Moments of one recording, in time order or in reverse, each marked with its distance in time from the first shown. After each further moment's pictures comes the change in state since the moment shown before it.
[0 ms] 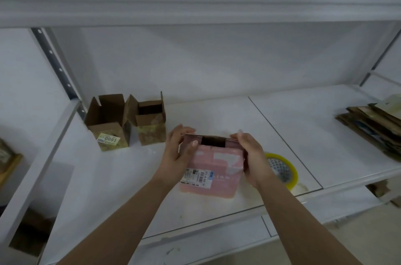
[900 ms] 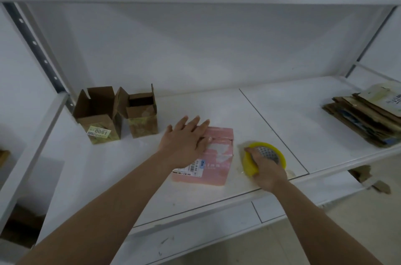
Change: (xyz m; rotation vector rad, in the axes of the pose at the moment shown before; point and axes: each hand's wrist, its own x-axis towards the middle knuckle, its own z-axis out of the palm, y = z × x) left_hand 0.023 0.036 0.019 1.161 -0.482 0.021; right_hand 0.001 0.045 -0.106 -1.464 -0.047 0.119
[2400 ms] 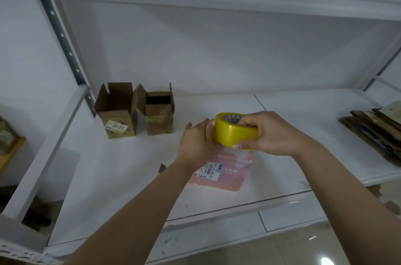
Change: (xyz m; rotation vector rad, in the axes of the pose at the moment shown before) left_hand -0.002 -0.001 0.009 -0.643 0.530 -0.067; right_hand -0.049 -0.139 -0.132 0.097 0.043 -0.532
